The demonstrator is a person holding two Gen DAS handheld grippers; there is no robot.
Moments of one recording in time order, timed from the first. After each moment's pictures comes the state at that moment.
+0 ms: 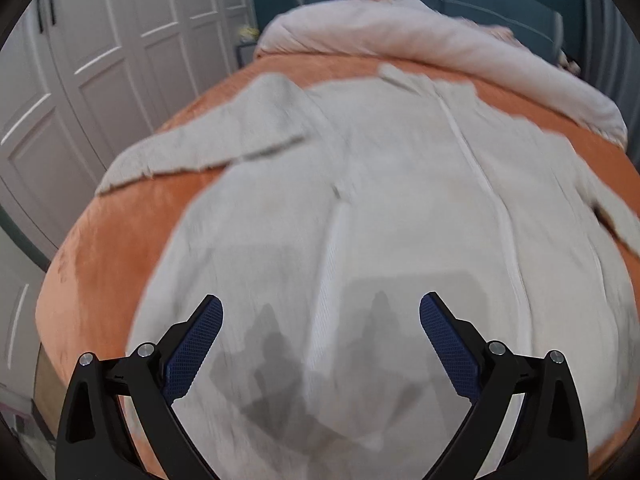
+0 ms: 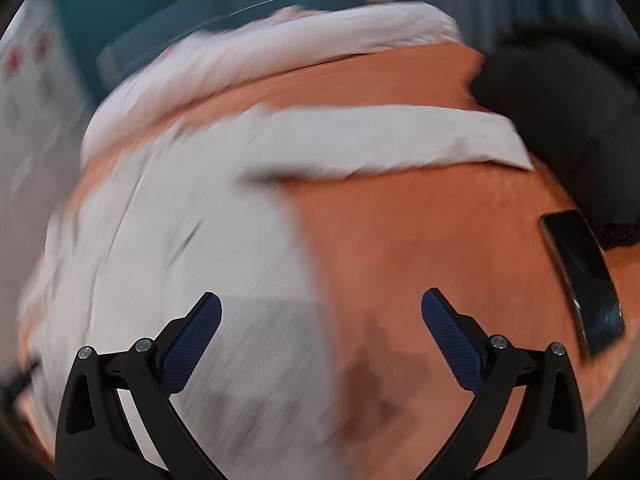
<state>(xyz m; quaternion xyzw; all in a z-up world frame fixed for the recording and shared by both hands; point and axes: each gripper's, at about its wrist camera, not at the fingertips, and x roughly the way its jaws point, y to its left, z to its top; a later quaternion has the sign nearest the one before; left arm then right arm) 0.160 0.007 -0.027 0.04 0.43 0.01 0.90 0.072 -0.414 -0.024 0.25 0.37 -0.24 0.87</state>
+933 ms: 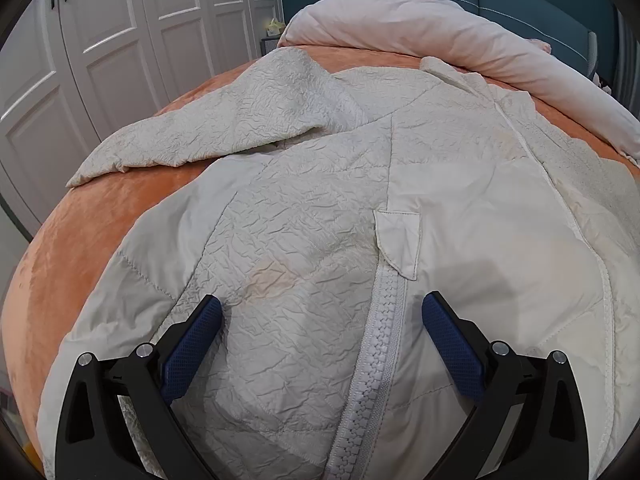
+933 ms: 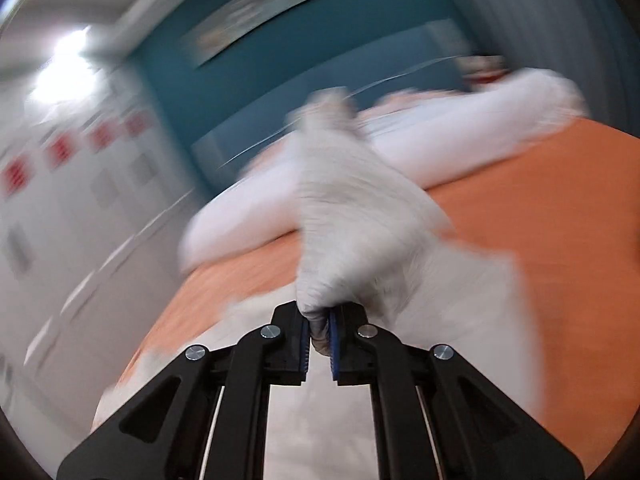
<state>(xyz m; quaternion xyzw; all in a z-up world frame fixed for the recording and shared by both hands) 0.237 0.016 -0.095 0.01 0.43 0.05 0.90 0.315 -0.377 0.076 0.22 0.20 0.01 0.95</state>
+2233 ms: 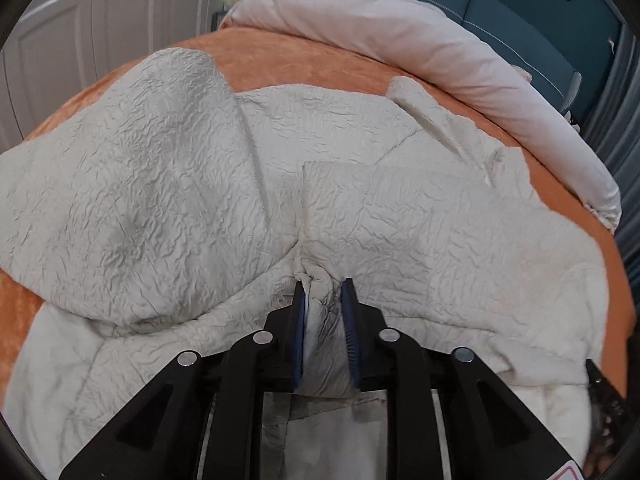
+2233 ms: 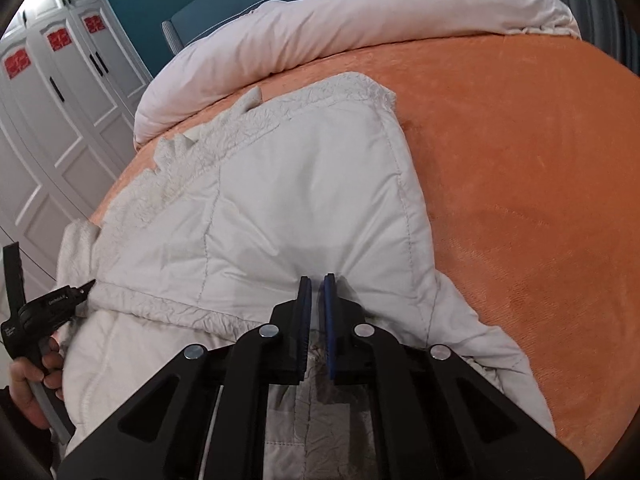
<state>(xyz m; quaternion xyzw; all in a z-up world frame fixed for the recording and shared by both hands) 0.420 -0.009 -0.110 -0.08 0.45 -0.06 0.89 0.321 -0.353 -0.095 0.21 0.38 -0.06 0.90</state>
